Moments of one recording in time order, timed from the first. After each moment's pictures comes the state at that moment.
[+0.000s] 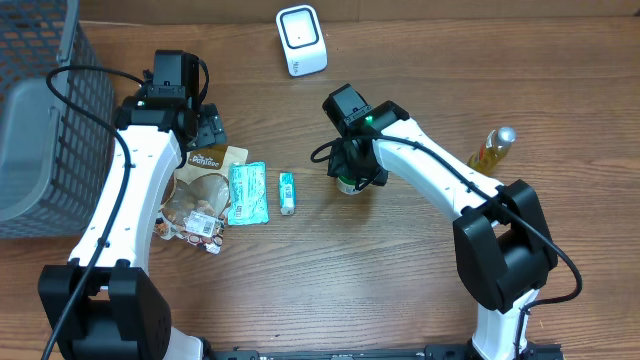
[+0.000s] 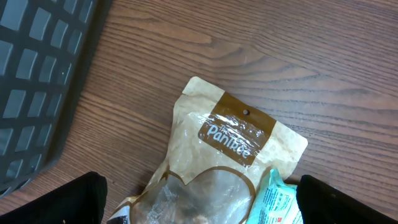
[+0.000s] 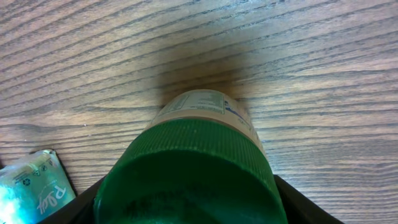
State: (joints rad) left arm -0.06 1.69 1.43 -0.92 -0.31 -0.36; right arm 0.56 2.01 1.56 -0.95 0.01 0.73
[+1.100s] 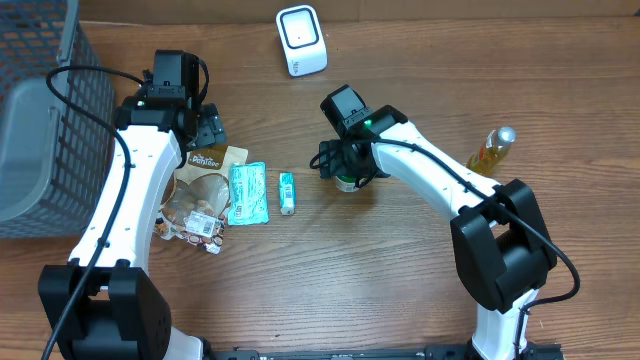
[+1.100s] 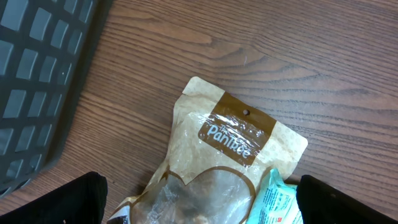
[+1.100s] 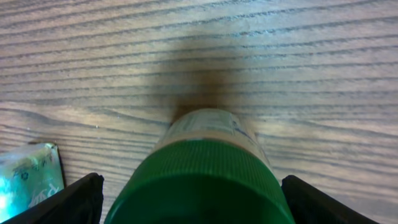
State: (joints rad) left arm -0.06 1.69 1.43 -0.92 -0.31 -0.36; right arm 0.56 2.01 1.52 -0.84 0.03 0.53
